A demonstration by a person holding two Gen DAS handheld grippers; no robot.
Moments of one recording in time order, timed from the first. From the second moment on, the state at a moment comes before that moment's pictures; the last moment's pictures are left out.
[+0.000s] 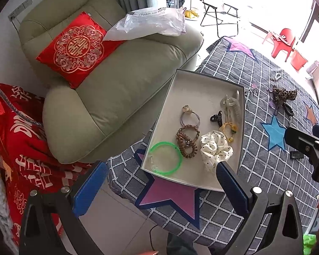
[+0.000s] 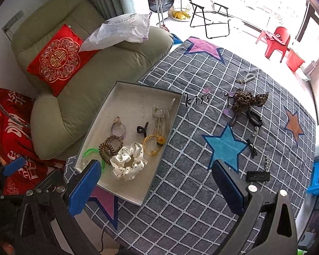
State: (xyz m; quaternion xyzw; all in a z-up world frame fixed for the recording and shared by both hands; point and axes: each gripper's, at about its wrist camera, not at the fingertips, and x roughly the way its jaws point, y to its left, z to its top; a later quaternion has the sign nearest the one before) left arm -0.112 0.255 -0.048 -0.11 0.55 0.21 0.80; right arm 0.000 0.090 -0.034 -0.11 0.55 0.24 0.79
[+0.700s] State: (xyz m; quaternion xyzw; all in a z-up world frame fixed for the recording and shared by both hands) left arm -0.110 0.255 -0.046 -0.11 0.55 0.22 0.80; right arm 0.000 0.089 -0.034 -0.10 0.55 0.24 0.79
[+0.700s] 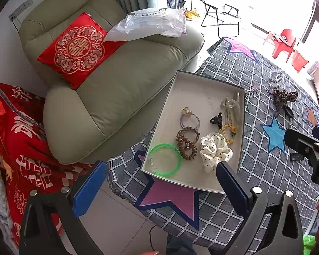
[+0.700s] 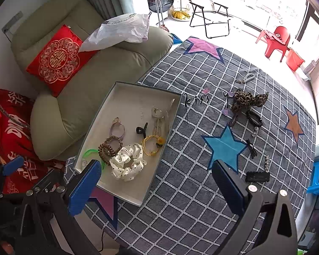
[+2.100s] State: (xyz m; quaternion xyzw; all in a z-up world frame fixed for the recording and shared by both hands) left arm -0.113 0.254 -0.044 -0.11 0.55 0.22 0.80; right arm -0.002 0.088 -0.034 -0.10 0.55 0.24 0.79
